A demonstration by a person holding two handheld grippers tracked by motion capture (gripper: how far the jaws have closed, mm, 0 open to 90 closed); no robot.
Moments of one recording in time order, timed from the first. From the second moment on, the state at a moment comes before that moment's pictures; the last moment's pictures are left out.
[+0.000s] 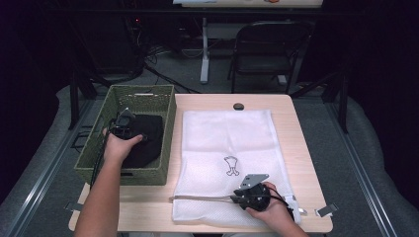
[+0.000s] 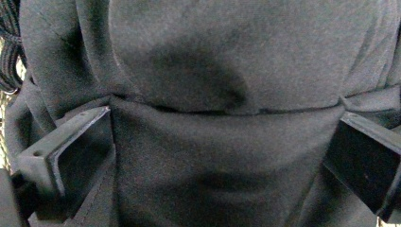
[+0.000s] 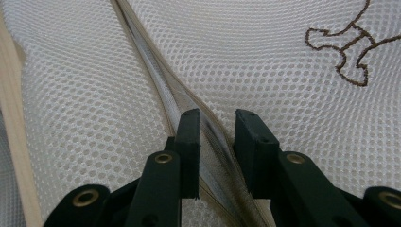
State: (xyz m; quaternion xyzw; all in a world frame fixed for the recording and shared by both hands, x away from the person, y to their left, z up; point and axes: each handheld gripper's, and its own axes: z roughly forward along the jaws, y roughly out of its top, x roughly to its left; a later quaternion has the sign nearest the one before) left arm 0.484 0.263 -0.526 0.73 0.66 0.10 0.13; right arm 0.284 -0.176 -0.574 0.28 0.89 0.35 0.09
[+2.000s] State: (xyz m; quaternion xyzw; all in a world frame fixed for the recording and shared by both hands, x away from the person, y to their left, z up) left arm 0.487 0.261 -0.543 0.72 0.68 0.09 0.12; right arm 0.283 -0.176 -0.575 0.28 0.89 0.35 0.09
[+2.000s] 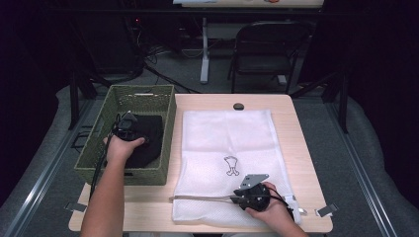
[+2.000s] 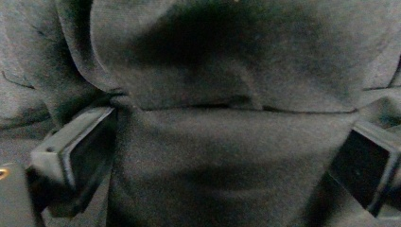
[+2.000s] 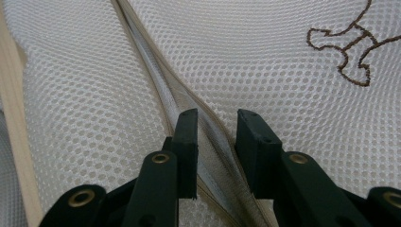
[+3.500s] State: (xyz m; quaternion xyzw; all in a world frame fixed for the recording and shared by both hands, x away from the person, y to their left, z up) left arm 0.486 0.259 -0.533 0.72 0.68 0.06 0.14; right arm 0.283 -0.176 -0.575 0.28 0.89 0.35 0.09
